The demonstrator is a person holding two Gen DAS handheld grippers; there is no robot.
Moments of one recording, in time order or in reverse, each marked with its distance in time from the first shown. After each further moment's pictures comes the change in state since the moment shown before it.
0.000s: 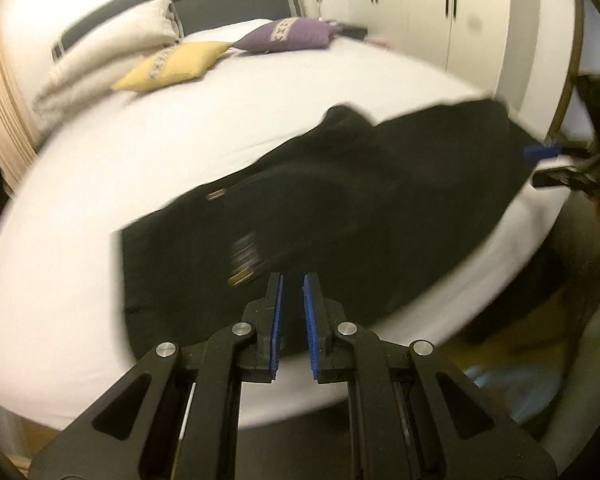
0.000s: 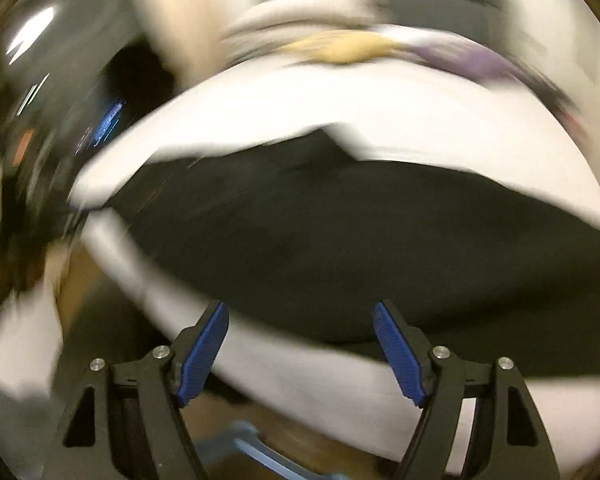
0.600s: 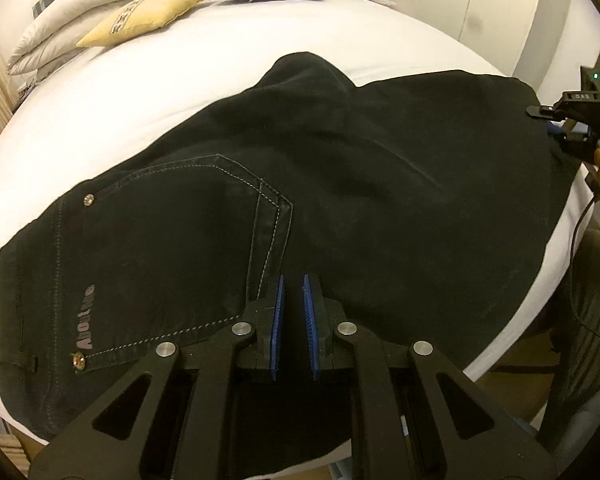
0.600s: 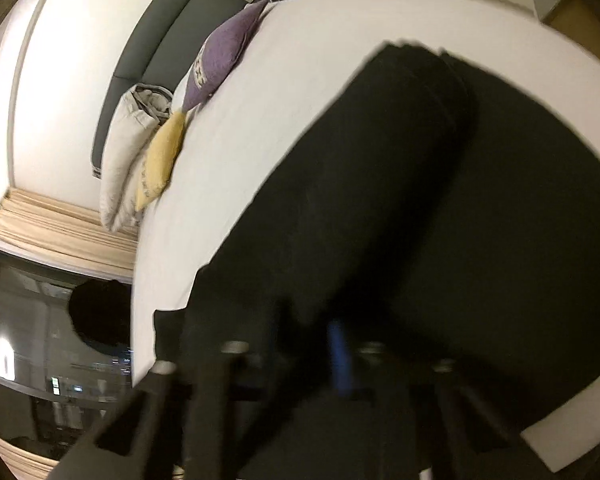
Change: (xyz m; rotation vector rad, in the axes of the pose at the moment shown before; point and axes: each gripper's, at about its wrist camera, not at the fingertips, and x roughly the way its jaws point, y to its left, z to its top) left arm 0.125 -0.054 0.045 -0.057 0.176 -0.011; right arm 0.023 -0.224 0.012 0.812 -0.086 0.097
